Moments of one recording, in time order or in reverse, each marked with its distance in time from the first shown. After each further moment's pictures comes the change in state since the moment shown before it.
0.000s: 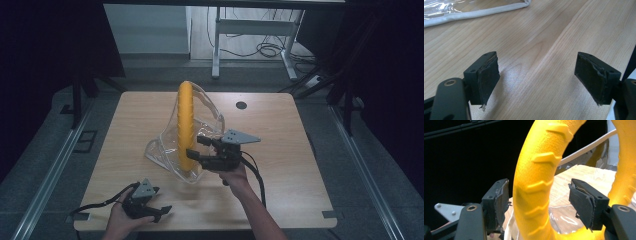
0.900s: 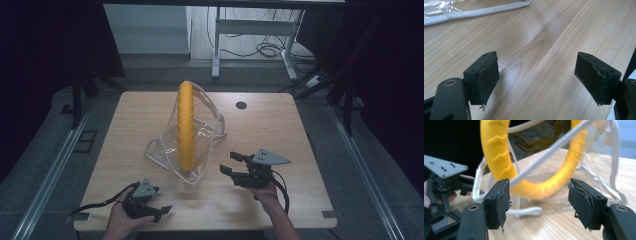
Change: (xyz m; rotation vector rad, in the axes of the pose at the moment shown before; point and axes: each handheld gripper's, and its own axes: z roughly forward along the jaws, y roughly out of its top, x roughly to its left) left arm 0.000 0.001 0.001 0.003 0.001 -0.011; right arm -0.028 -0.054 -0.081 0.072 -0.156 -0.053
